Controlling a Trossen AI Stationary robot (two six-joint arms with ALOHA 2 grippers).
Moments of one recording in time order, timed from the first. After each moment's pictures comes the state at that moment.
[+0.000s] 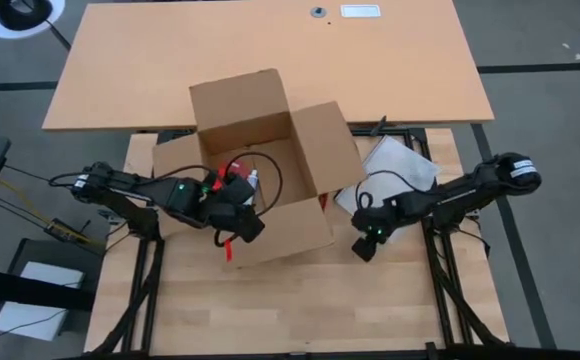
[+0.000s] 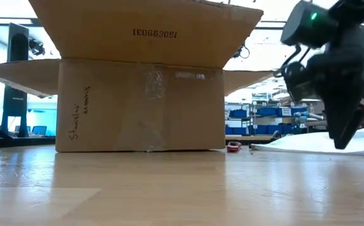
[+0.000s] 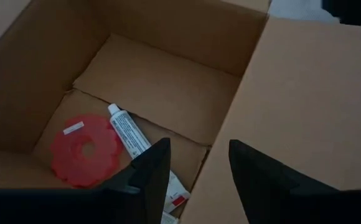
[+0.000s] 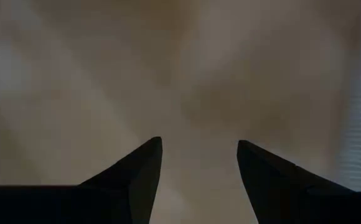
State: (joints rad) left arm -0.26 1.48 1.57 -1.22 -0.63 -0.82; right arm 0.16 1.28 0.57 -0.45 -0.17 0.92
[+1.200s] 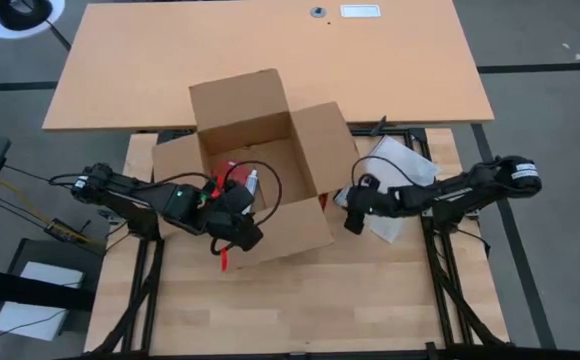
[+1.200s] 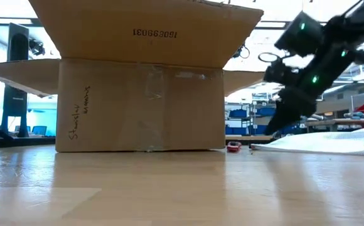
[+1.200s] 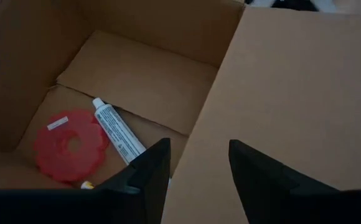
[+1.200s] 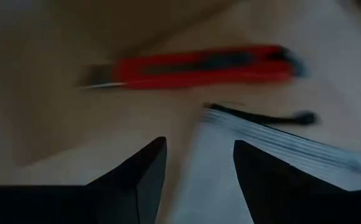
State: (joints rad) left arm -0.32 1.49 1.57 -1.22 -0.61 -0.85; right arm -0.05 1.27 0.41 0.00 0.40 0.23
